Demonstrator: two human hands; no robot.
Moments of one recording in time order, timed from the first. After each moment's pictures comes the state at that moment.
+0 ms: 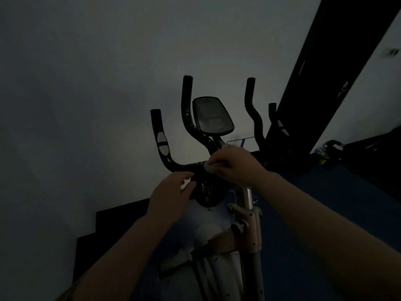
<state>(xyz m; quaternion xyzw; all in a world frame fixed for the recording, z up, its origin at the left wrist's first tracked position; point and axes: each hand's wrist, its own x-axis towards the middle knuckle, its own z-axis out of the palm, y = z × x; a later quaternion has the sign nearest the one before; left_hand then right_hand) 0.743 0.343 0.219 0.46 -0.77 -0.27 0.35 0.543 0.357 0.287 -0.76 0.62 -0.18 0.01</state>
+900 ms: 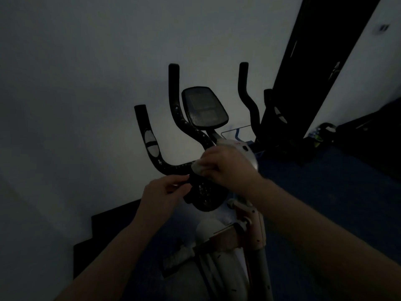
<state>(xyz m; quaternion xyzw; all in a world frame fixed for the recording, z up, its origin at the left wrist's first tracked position) 0.745 0.318 0.210 0.41 -0.72 -0.41 0.38 0.560 0.349 0.265 -0.77 0.60 -0.22 -0.02</state>
